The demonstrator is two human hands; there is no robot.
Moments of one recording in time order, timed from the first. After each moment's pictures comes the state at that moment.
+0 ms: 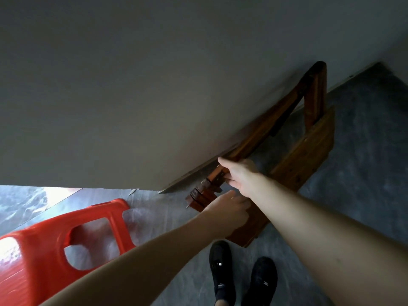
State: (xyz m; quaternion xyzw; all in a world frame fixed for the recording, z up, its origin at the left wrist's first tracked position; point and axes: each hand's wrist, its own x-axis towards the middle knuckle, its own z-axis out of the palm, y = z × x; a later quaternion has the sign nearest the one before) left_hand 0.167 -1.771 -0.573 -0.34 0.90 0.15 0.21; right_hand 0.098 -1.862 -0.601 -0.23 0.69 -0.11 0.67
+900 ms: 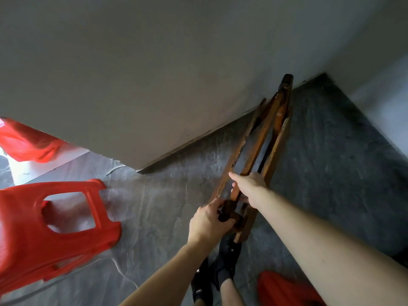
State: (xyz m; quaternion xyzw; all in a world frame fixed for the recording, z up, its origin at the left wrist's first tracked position) left_hand 0.080 -1.615 -0.539 -0.75 0.47 0.45 -0.12; right_hand -0.019 -1.735 -0.529 -0.32 0.78 -0.07 0.54
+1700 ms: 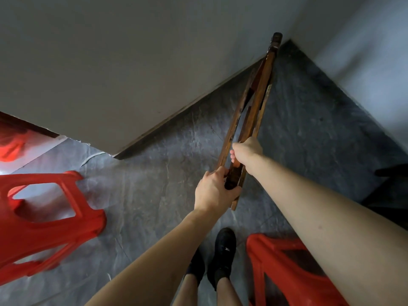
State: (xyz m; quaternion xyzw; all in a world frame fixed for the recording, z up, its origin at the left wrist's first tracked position) left_hand -0.007 -1.592 -0.528 -0.71 0.55 0.42 -0.14; right_hand -0.095 -1.702 -0.535 -0.32 0.80 -0.15 0.49
